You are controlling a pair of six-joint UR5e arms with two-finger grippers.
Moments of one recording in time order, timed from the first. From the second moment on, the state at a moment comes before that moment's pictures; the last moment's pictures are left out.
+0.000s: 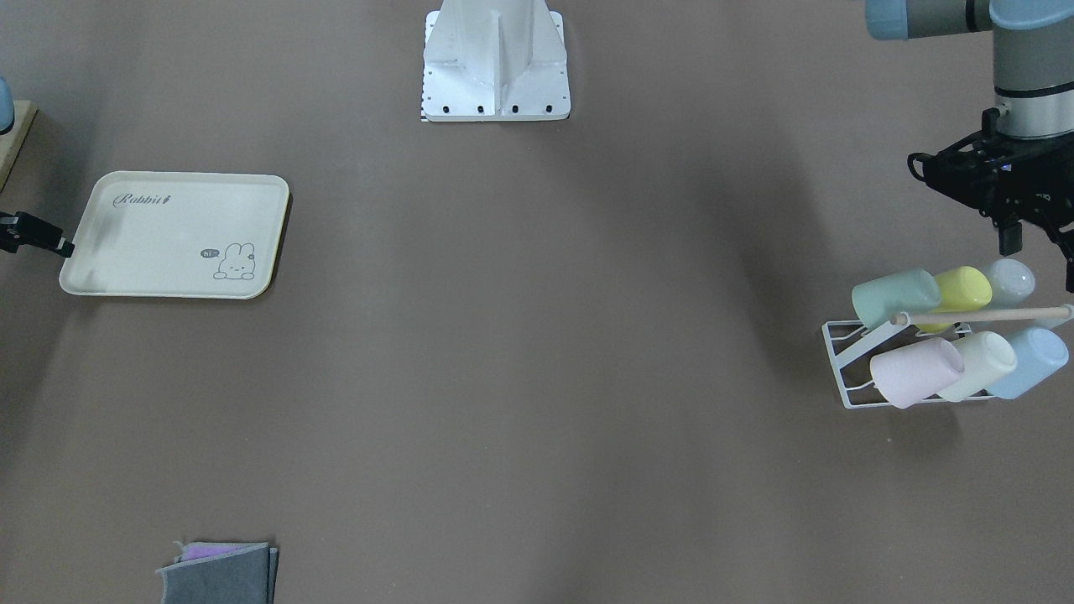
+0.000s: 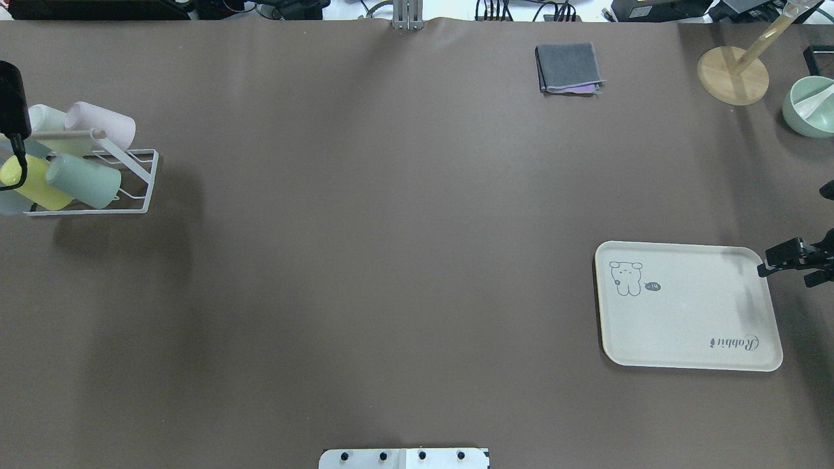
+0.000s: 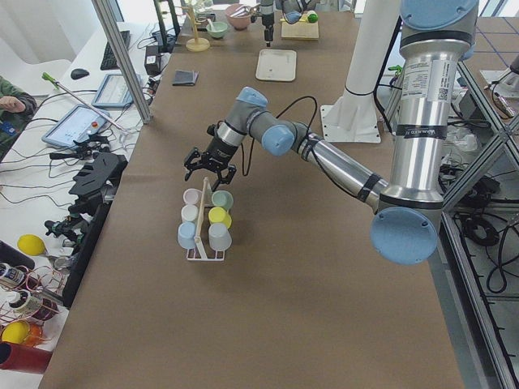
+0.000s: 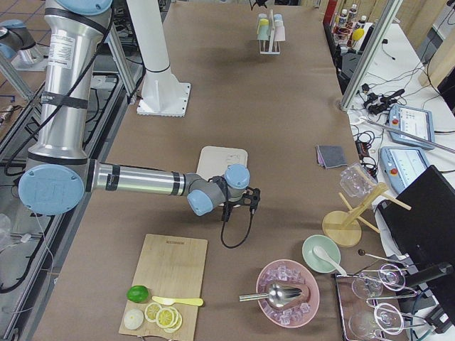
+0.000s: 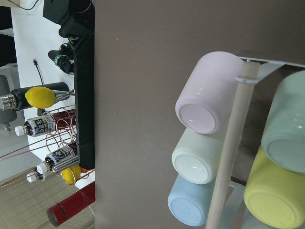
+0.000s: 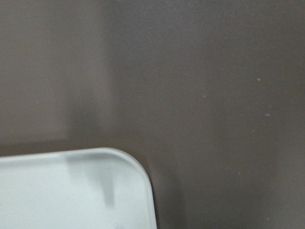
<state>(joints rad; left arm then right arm) -0.99 -1.60 -2.06 -1.67 -1.44 0.72 1.07 -1.75 1.55 -0.92 2.40 0.83</state>
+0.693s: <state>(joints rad) -0.83 -1.55 -2.06 -1.66 -1.20 0.99 1.02 -1.74 1.55 -0.90 2.40 0.85</state>
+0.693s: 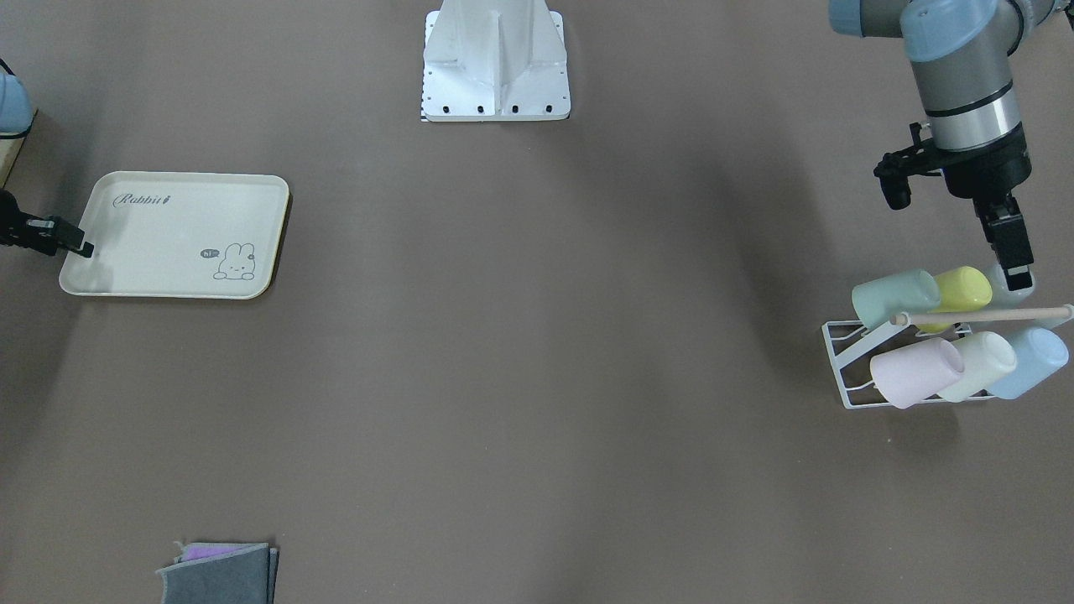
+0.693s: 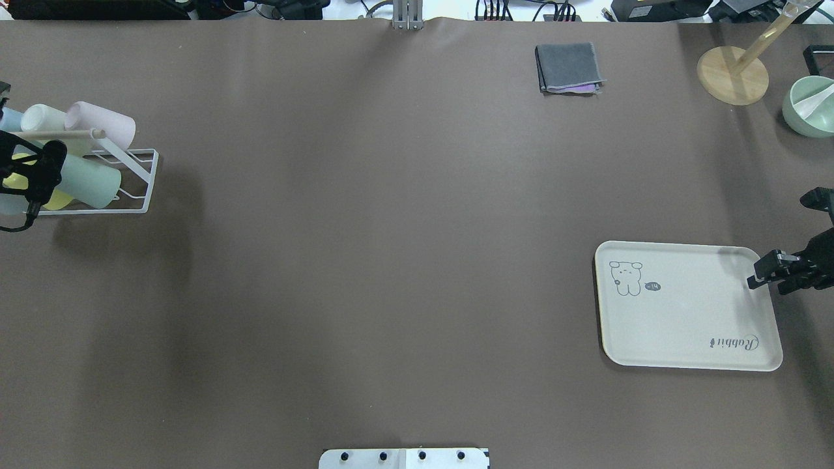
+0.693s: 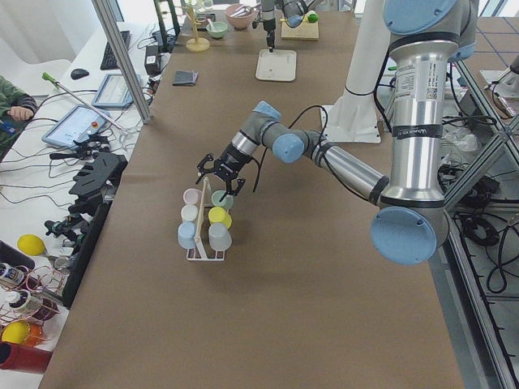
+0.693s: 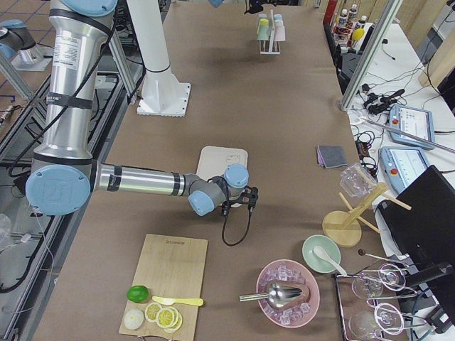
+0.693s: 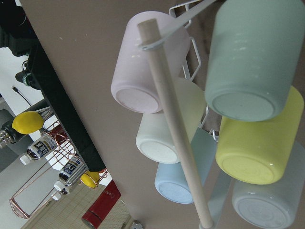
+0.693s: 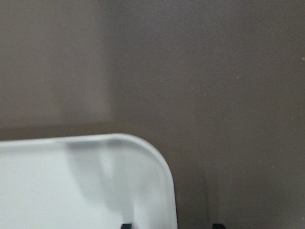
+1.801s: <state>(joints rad) -0.53 -1.45 -2.07 -1.66 -0.82 0.99 1.02 -1.72 1.63 -0.91 2.48 0.85</state>
